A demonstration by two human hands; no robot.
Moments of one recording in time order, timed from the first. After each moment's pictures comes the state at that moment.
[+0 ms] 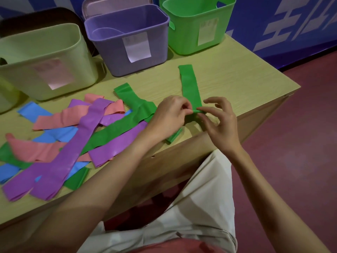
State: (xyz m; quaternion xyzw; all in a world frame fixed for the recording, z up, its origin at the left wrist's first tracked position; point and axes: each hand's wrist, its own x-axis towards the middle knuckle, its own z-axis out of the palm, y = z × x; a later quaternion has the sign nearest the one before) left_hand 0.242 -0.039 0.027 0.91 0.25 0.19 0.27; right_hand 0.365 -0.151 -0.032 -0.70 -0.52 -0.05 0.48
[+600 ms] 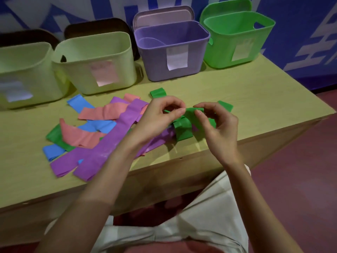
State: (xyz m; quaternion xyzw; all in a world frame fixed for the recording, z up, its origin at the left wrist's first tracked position) left_hand 0.141 -0.013 0.059 0.76 0.27 0.30 0.51; right_hand 0.270 -0.115 0.029 -0.58 -0.47 0.13 0.65
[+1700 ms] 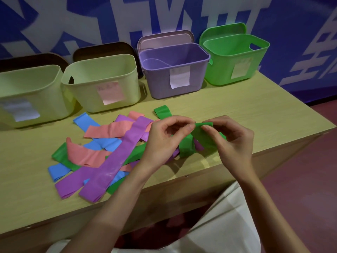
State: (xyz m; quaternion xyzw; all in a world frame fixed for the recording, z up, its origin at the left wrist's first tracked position) left_hand 0.136 -0.035 0.069 0.71 0.23 0.41 0.52; right_hand 0.280 -0.115 0.044 -0.53 -0.51 0.10 0.67
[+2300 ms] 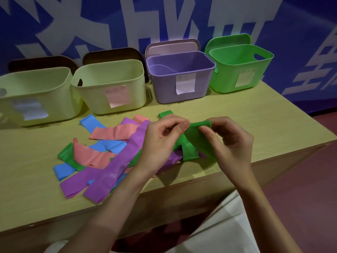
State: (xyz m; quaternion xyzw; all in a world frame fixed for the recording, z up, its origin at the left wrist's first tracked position) left_hand 0.119 -0.033 0.087 0.70 0.22 0.45 0.50; right_hand 0.255 -0.111 0.069 -0.50 -0.54 0.09 0.67
